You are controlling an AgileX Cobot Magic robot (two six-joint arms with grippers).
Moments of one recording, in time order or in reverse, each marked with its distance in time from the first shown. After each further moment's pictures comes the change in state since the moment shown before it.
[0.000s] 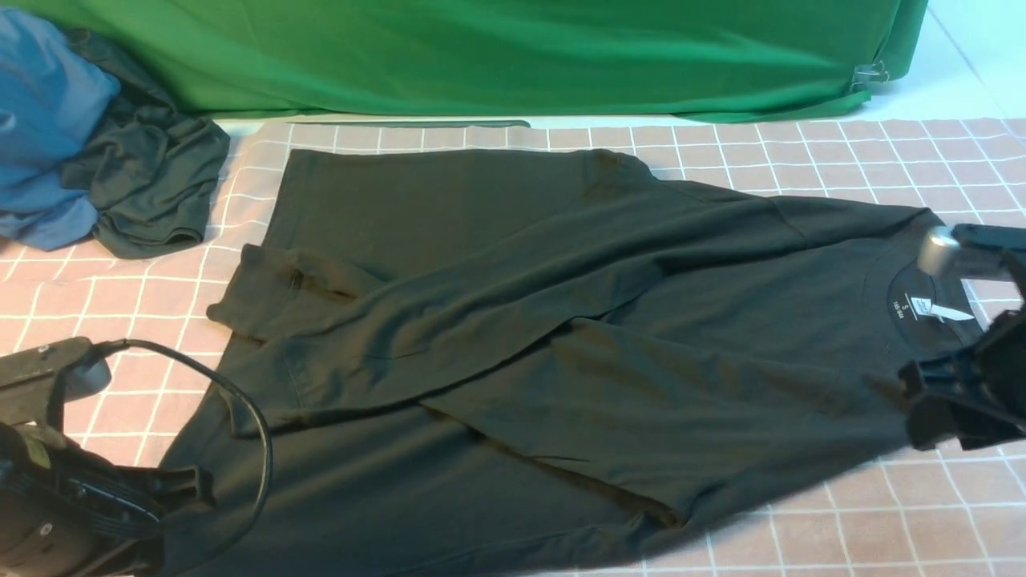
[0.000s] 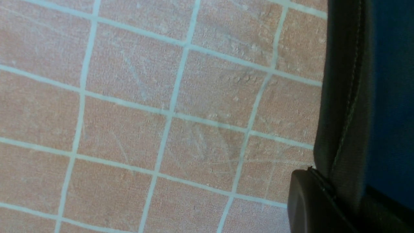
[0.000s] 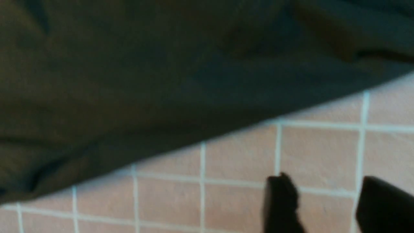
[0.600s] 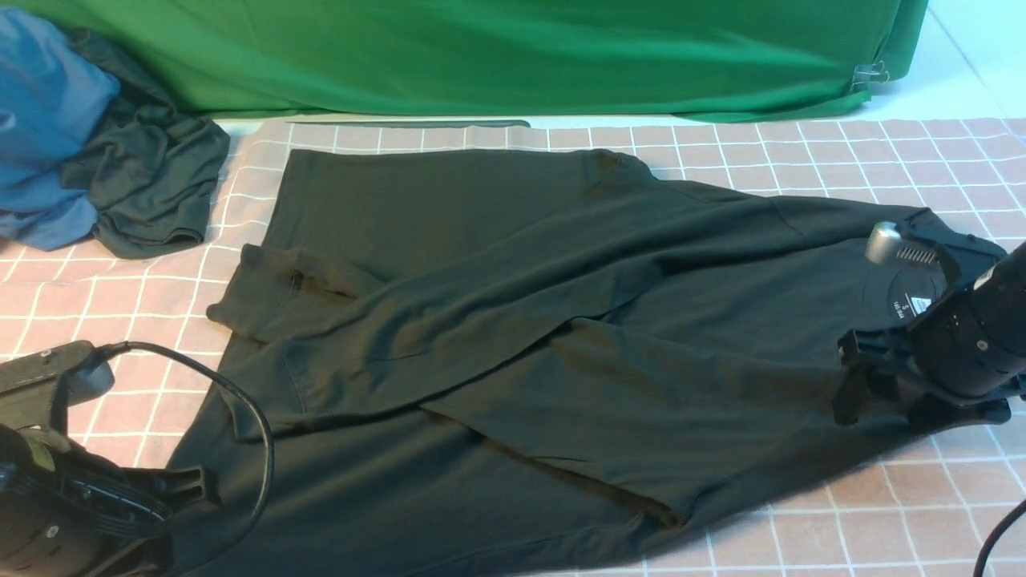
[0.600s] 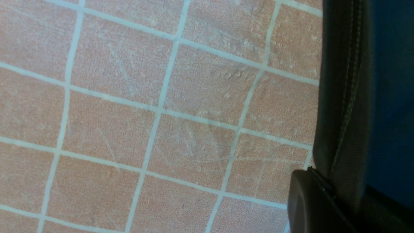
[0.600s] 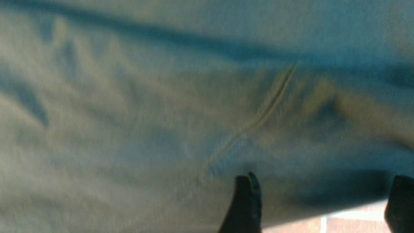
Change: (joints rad) right arm -0.001 0.220 -0.099 0.098 -0.066 0.030; left arm 0.000 -0.001 0.006 -0.030 -0.010 0.000
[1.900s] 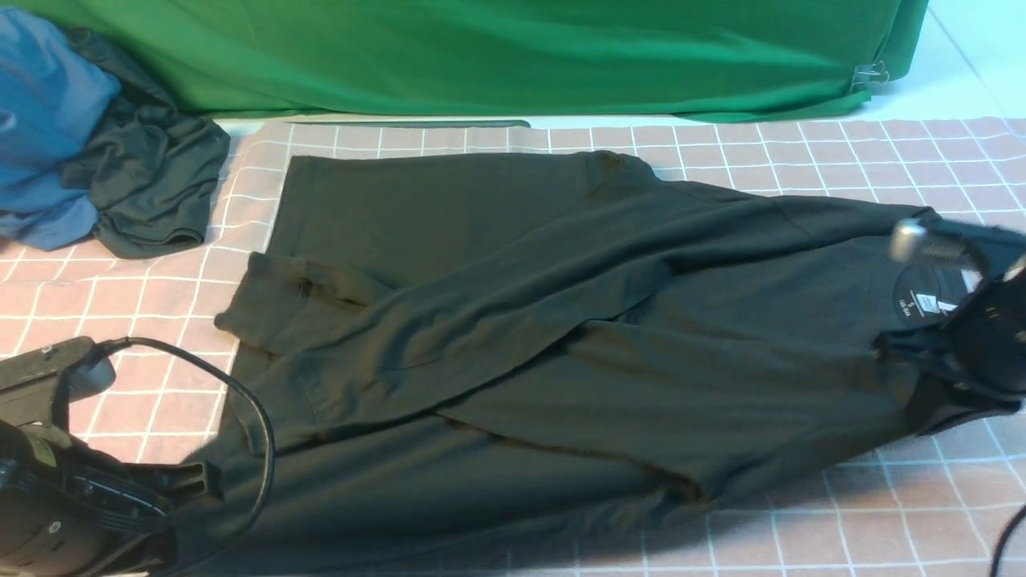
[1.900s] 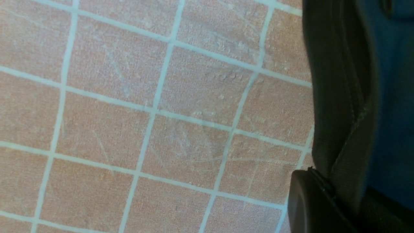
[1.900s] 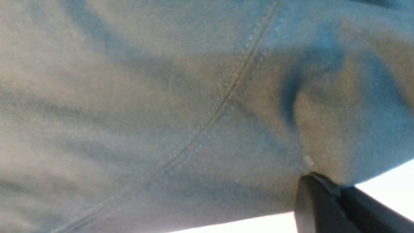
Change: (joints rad) right arm -0.044 -0.083 -0.027 -0.132 0.151 0.022; left arm 0.000 0.000 -0.010 -0.008 -0.007 0.002
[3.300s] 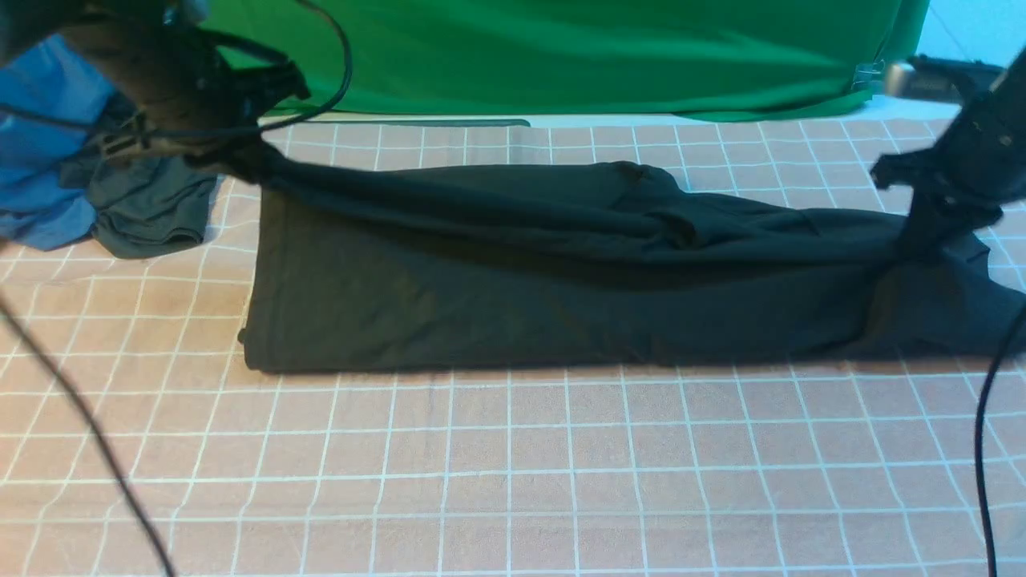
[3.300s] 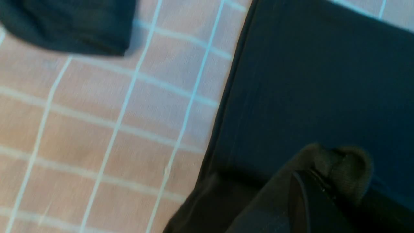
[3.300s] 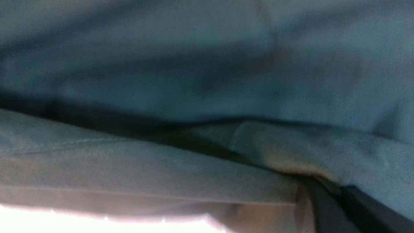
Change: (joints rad) right arm -0.056 0.461 -0.804 -0.025 0.310 -0.068; left arm 0.048 0.874 -1.188 -0.015 0.147 -0.021
